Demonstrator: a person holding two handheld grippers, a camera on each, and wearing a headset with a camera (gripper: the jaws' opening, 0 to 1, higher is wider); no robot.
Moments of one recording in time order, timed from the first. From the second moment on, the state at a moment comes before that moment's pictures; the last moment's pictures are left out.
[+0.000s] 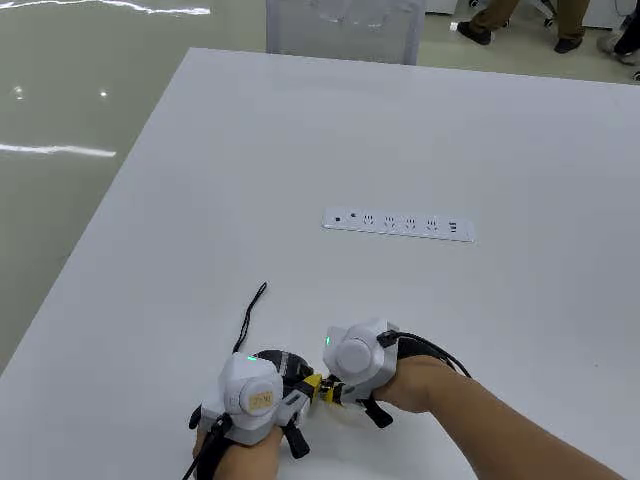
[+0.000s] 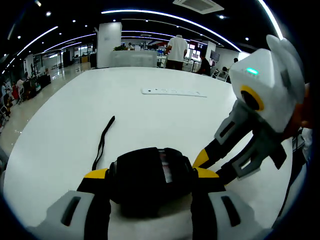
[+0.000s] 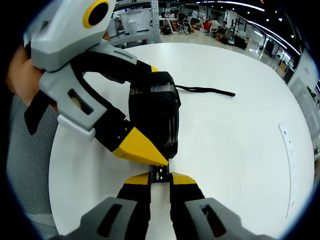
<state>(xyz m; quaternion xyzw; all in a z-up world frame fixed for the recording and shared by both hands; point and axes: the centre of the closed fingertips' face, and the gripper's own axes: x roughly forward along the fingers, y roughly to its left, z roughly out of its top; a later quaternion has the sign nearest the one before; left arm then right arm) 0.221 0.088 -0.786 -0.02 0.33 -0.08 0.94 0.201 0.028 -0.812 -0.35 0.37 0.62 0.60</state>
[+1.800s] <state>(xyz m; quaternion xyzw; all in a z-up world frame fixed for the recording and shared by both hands) 0.219 0.106 -0.770 -0.04 0.31 -0.12 0.94 0.195 0.033 -0.794 -0.30 0.31 0.60 0.67</state>
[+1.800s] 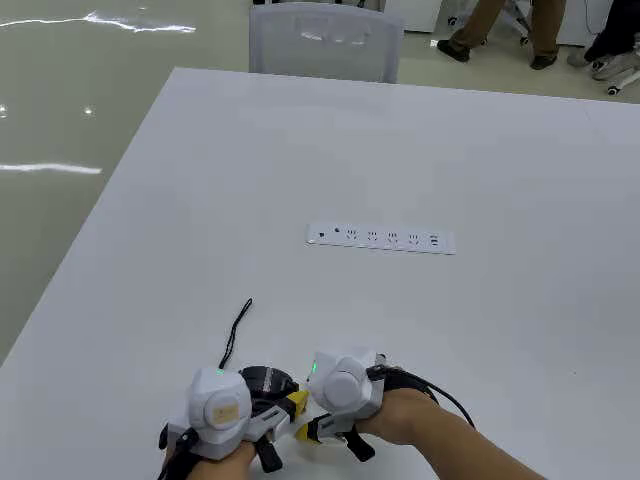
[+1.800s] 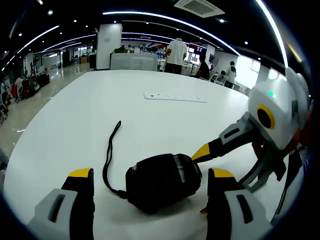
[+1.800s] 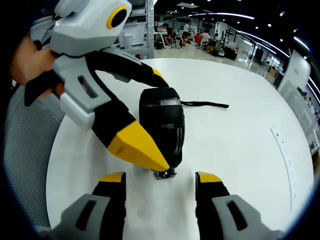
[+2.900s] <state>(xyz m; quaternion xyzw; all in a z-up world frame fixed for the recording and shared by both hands) 0.134 0.210 -0.708 0.03 0.23 -0.26 0.94 0.150 -0.178 -0.716 -0.13 0.27 0.38 0.87</state>
